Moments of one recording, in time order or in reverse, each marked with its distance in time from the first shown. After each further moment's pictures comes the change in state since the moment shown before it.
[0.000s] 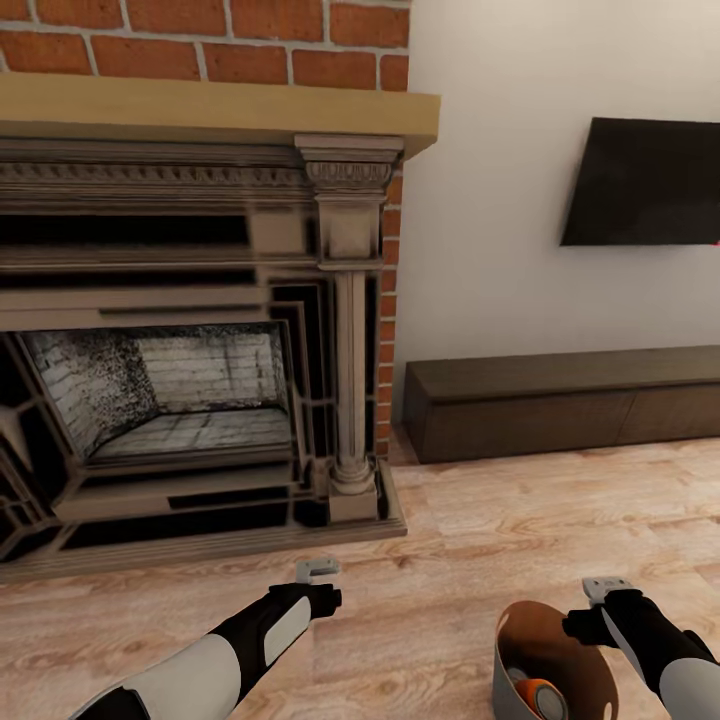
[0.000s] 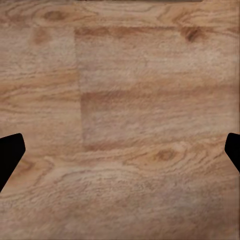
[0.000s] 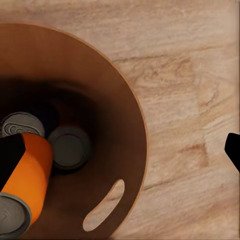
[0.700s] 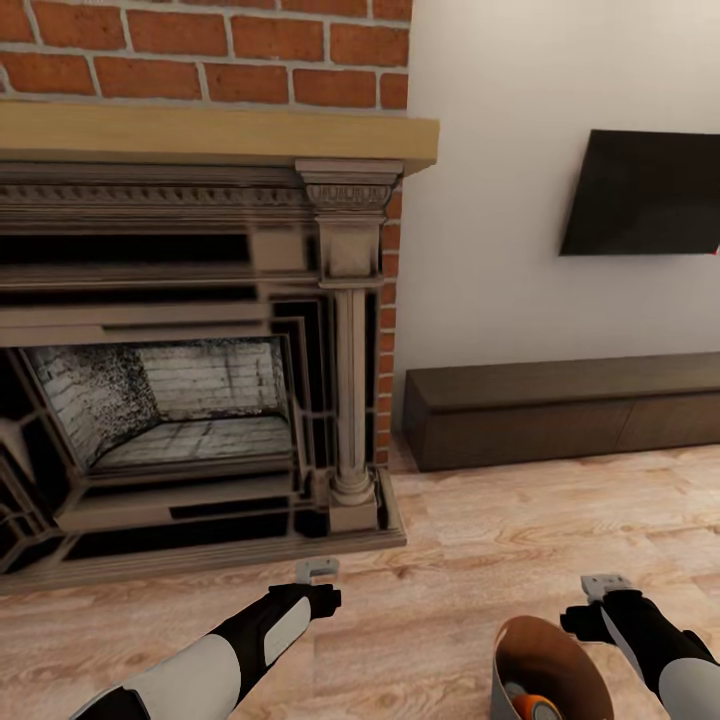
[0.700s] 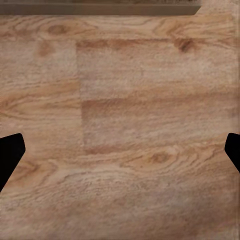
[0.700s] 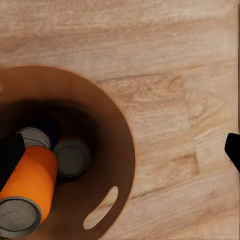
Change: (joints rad) left arm 0.000 0.000 0.000 0.001 0.000 -0.001 0.000; right arm 0.000 0.002 -0.004 0.000 -0.001 -0.038 -0.001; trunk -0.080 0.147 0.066
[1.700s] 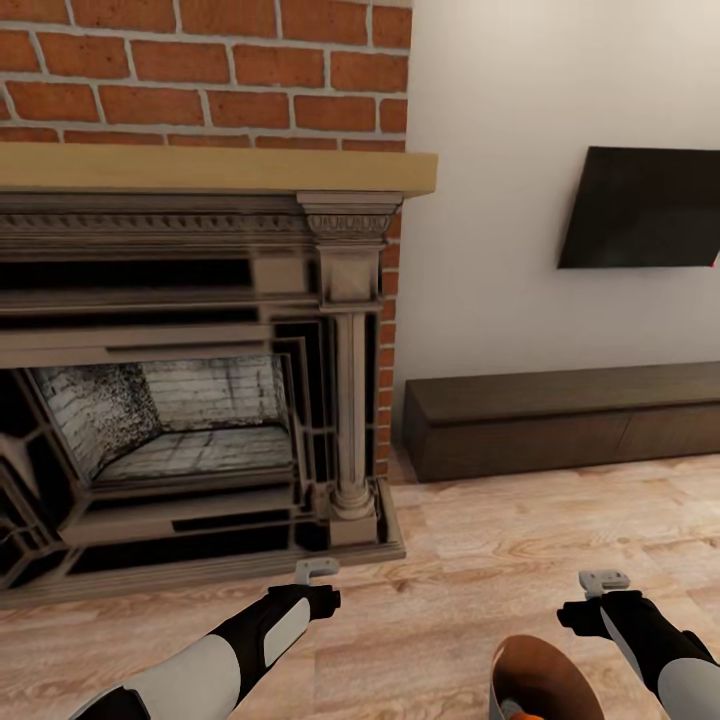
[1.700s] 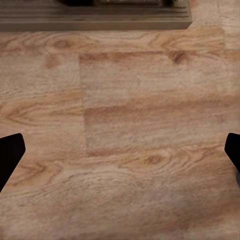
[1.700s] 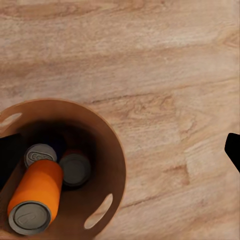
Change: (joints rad) left arm 0.000 0.000 -0.002 0.007 -0.001 -0.002 0.001; right arm 0.000 0.003 -0.004 0.000 -0.005 -0.046 0.000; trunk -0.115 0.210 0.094
